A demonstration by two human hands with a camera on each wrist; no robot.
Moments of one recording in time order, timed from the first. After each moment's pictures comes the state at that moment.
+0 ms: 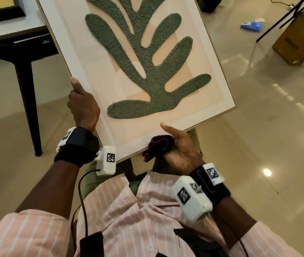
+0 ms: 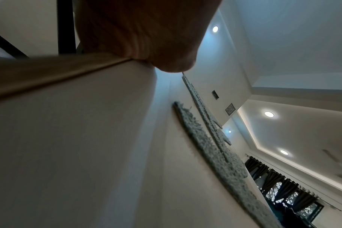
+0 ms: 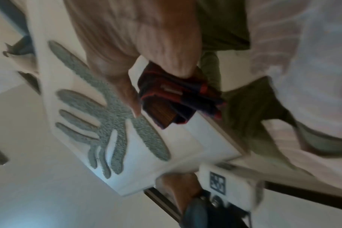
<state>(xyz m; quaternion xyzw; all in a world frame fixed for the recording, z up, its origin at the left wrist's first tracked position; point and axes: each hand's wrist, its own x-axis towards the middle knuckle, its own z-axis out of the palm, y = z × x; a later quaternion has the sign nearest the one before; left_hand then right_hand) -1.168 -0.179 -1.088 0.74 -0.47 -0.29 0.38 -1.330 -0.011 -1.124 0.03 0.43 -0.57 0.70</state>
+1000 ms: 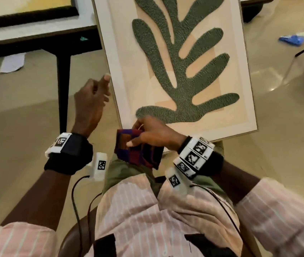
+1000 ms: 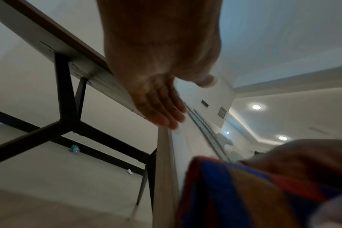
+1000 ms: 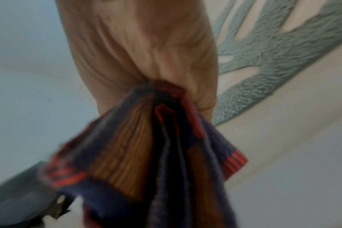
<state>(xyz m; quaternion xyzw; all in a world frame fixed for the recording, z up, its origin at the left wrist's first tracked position) -1.082 -0.181 -1.078 0.58 -0.63 -0.31 0.42 -1.255 -0.096 -1.076 -0.62 0.59 -0.16 0.49</state>
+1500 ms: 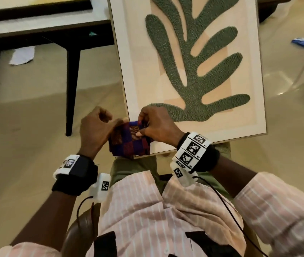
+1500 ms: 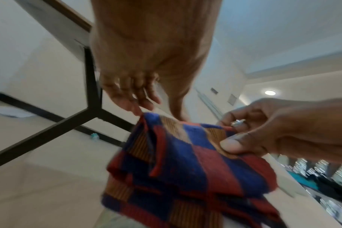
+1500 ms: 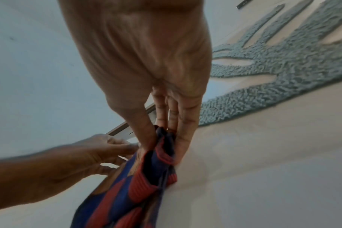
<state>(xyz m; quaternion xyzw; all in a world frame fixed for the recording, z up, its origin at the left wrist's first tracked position) -1.054 -0.130 -1.125 0.67 -0.63 -0.22 0.32 -1.246 -0.114 -1.098 -0.71 0.60 -0.21 0.31</state>
